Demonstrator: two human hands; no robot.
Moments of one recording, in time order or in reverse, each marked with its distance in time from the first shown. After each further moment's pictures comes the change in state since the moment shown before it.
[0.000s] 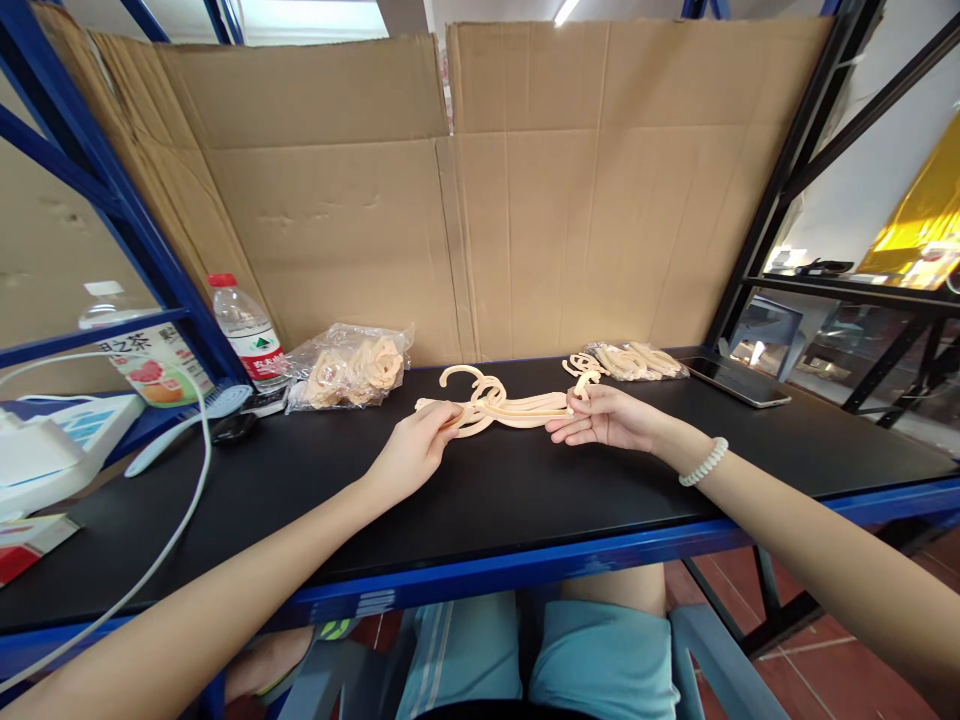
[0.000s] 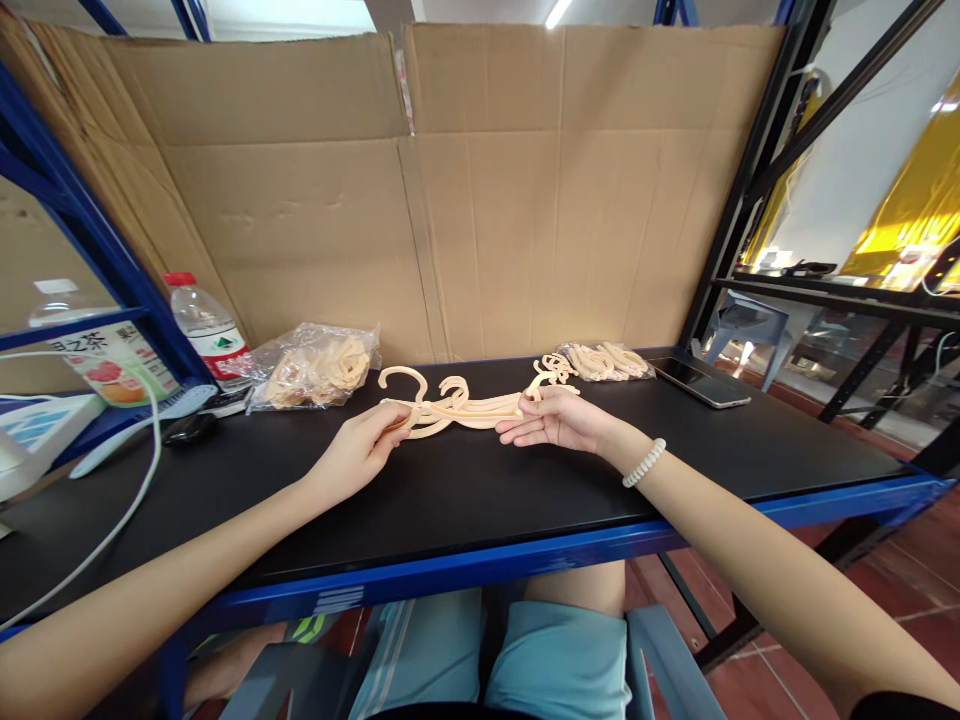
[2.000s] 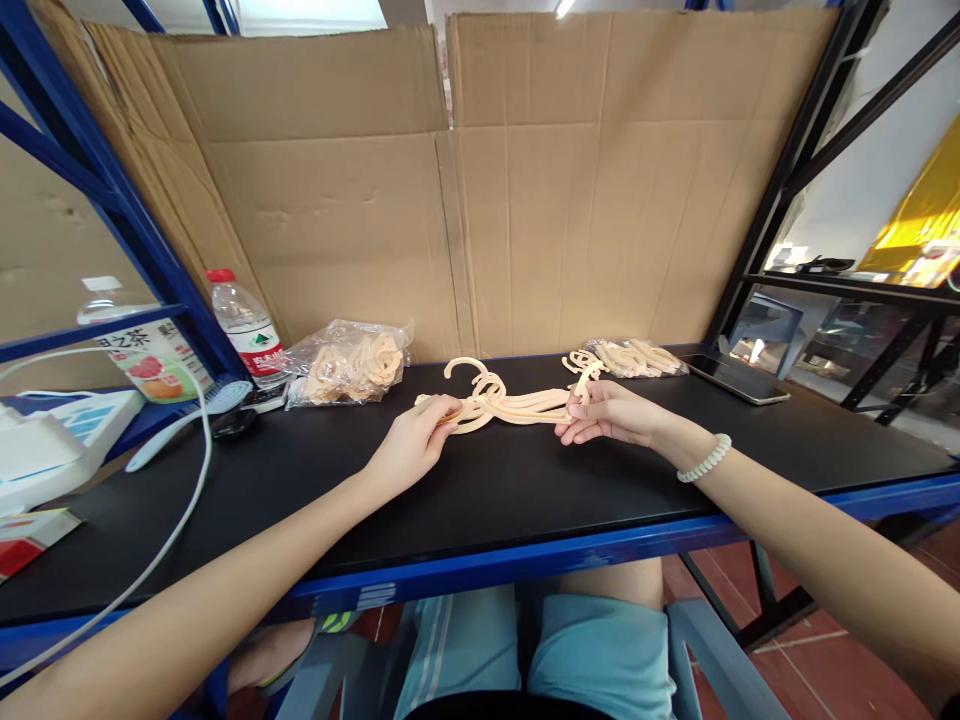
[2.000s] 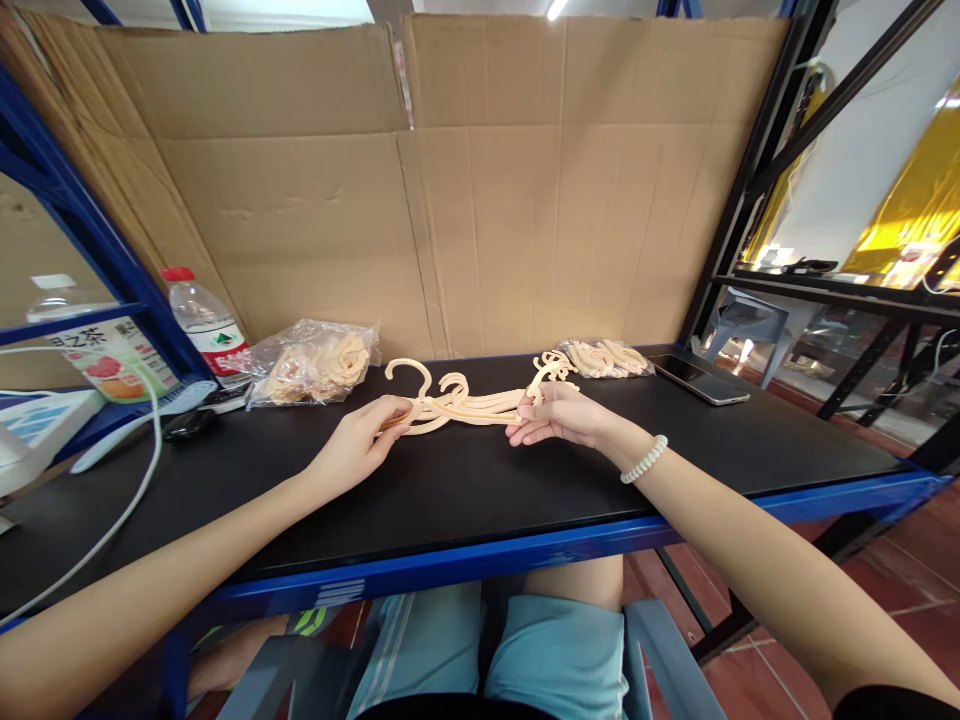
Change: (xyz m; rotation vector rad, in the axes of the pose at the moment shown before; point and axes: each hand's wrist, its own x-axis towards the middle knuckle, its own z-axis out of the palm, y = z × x) left_hand 0.001 -0.002 0.001 0.055 0.034 0.040; right_hand -0.005 -0.004 0.003 -0.244 0.089 -0.008
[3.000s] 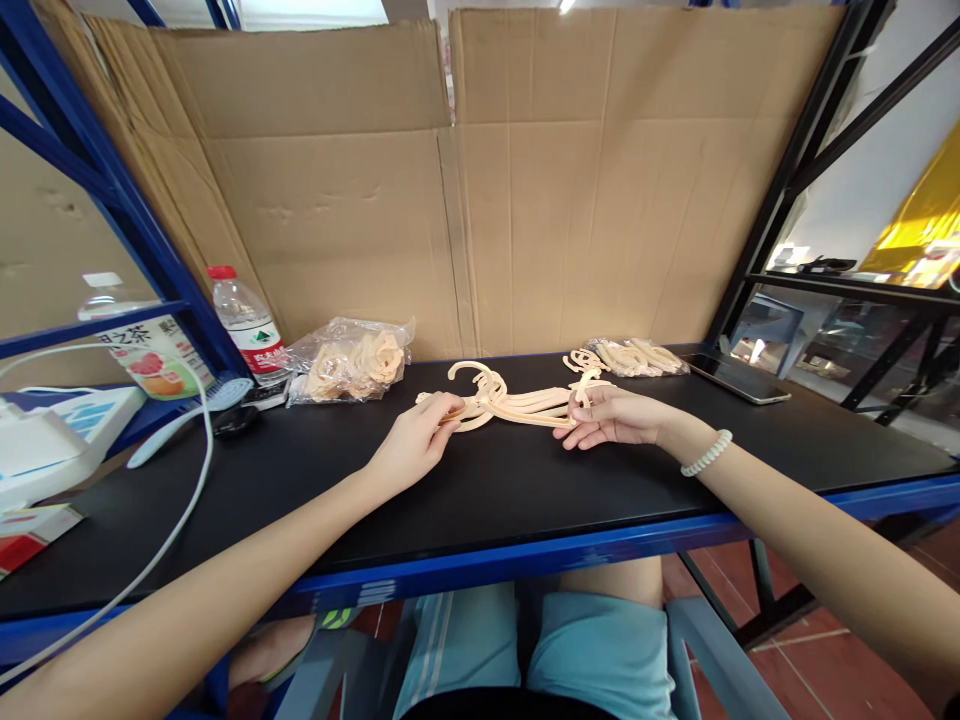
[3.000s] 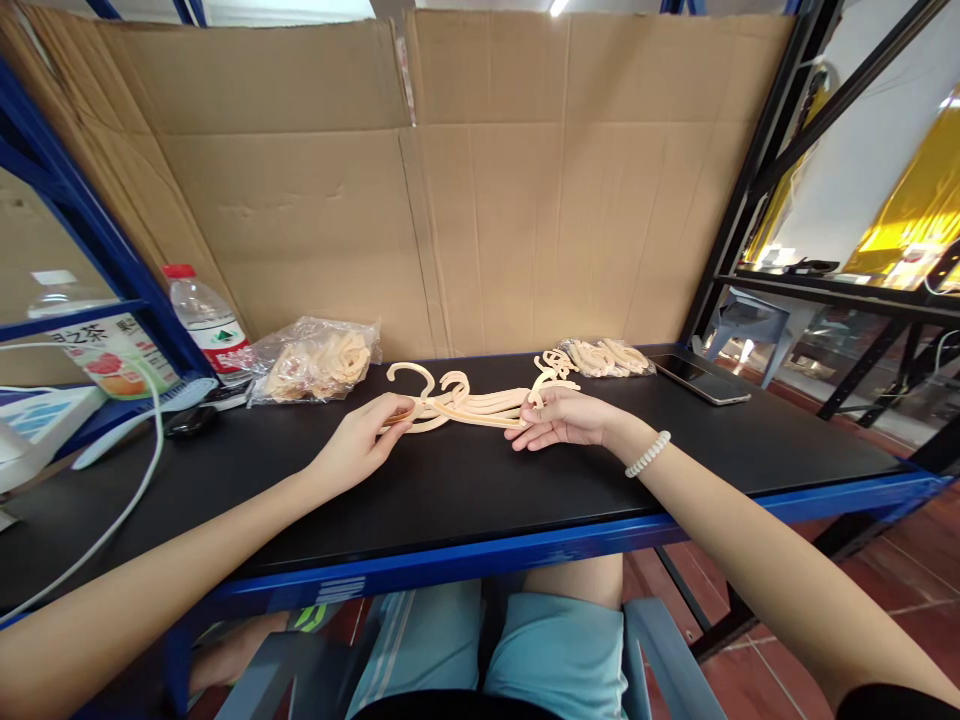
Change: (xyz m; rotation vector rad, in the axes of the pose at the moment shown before) left_hand -0.001 -0.002 0.001 -0.005 -0.008 0.030; right_hand 0.003 0.003 -0.012 0.064 -0.115 0.131
